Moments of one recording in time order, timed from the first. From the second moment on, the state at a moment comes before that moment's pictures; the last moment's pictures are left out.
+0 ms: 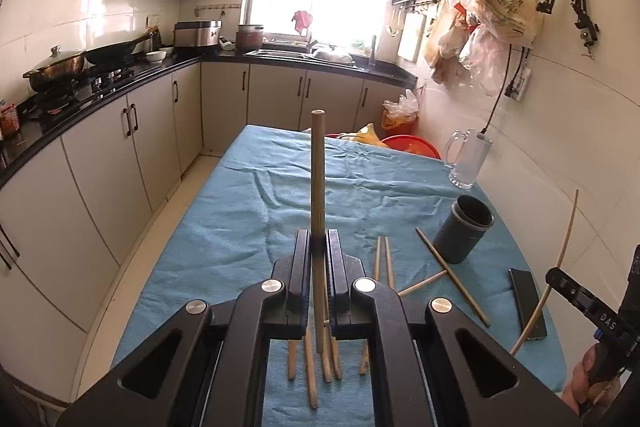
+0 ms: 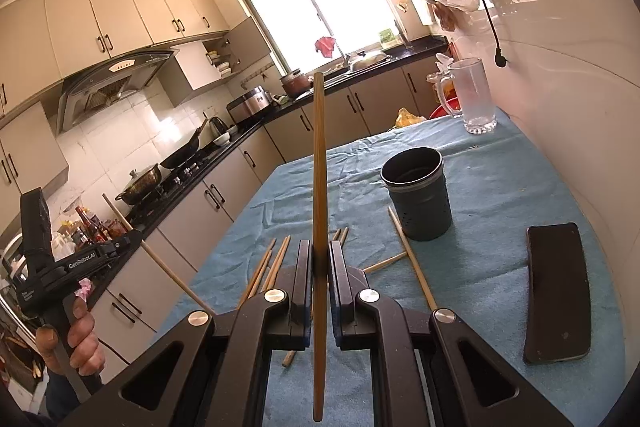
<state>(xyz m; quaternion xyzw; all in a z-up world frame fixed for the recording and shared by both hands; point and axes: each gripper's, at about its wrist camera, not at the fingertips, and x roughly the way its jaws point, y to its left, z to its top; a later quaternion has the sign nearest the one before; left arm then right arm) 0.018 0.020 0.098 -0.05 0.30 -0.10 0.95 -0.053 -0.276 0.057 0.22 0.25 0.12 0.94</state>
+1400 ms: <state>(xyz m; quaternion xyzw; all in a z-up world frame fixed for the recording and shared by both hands) 0.084 -0.110 0.153 -0.02 0.30 -0.23 0.93 0.007 -0.335 0.091 0.23 0.21 0.05 0.95</state>
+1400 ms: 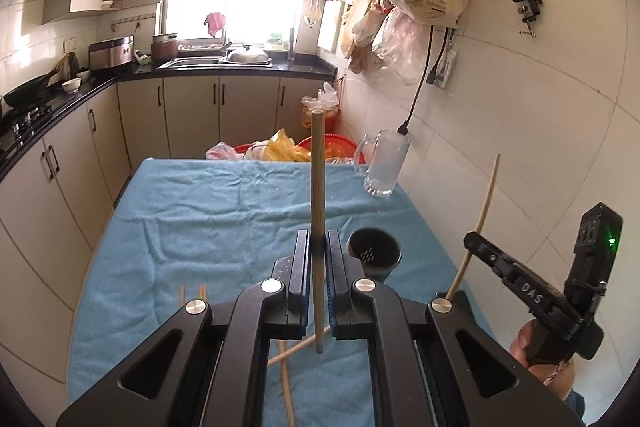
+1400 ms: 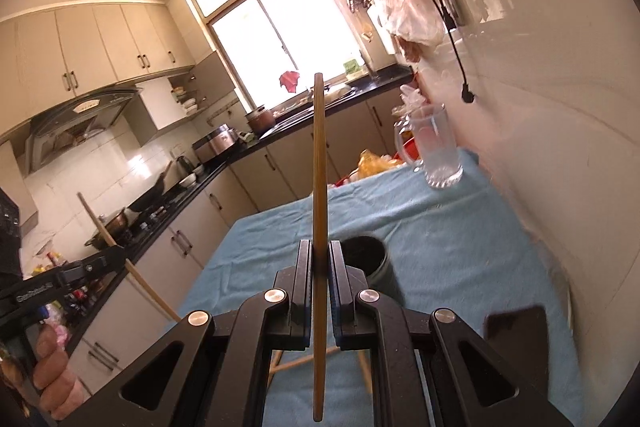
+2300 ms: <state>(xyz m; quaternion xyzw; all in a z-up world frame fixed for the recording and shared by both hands) 0.201 -0.209 0.125 -0.03 0.35 -0.26 0.90 0.134 -0.388 0.081 0.27 0.22 -0.02 0.94</state>
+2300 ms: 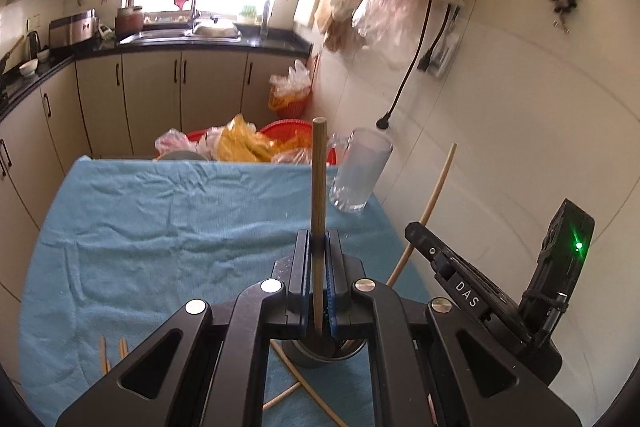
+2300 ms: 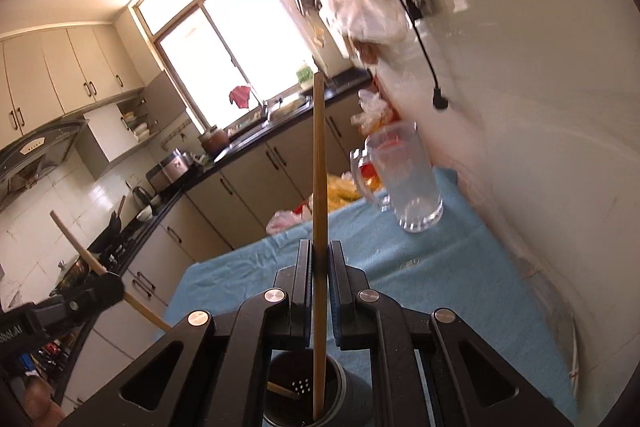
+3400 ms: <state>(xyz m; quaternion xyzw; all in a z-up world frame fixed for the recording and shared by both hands) 0.145 -0.123 0.128 -0.07 0.33 -0.24 0.91 0.040 -0.377 0.086 0.27 0.21 0.01 0.94</state>
